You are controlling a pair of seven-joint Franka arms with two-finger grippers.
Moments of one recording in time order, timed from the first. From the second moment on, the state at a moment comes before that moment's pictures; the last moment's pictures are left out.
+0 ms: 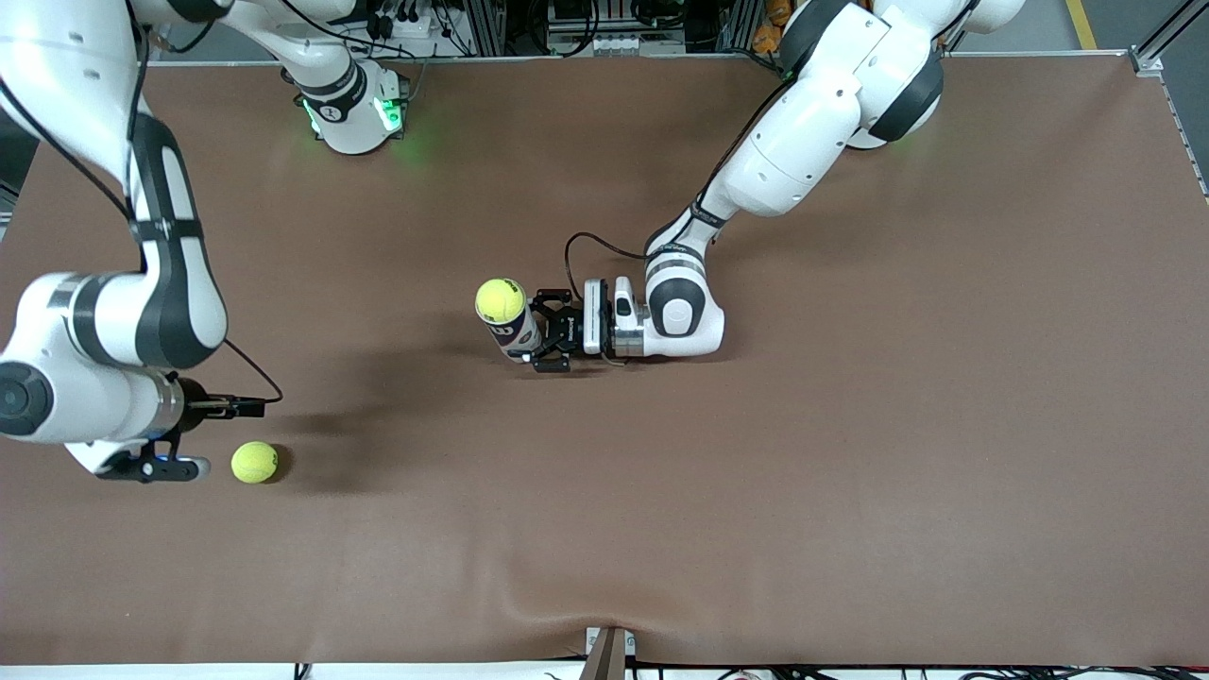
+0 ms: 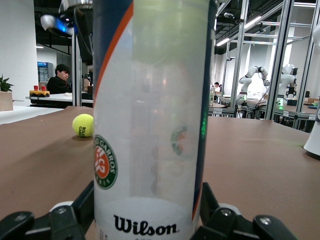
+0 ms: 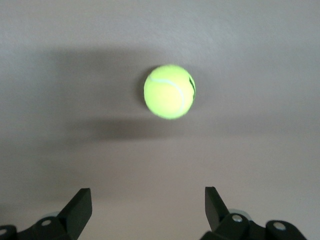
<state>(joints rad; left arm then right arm) -0.60 1.08 -0.21 -1.41 -2.05 2.12 2.61 0.02 0.61 -0.08 -1.45 -0.03 1.85 -0.10</state>
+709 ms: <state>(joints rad) -0.60 1.08 -0.21 -1.41 -2.05 2.12 2.61 -0.01 0.77 -0.08 -1.40 -0.04 2.16 -0.53</state>
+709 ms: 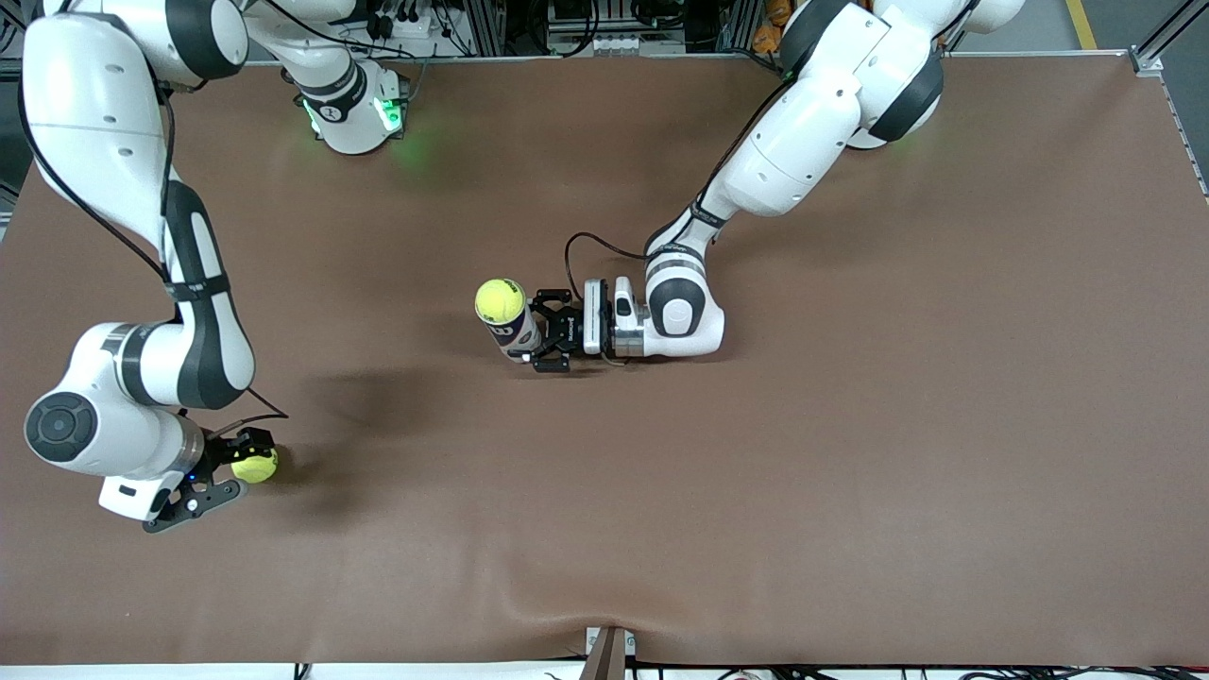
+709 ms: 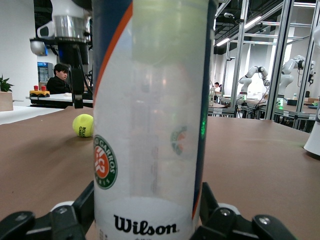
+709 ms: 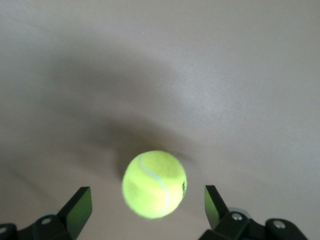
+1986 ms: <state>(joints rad) -0.60 1.08 -0.21 -1.41 -2.05 2.12 2.61 -0.04 0.85 -0.07 -1.41 0.06 2.15 -0.54</state>
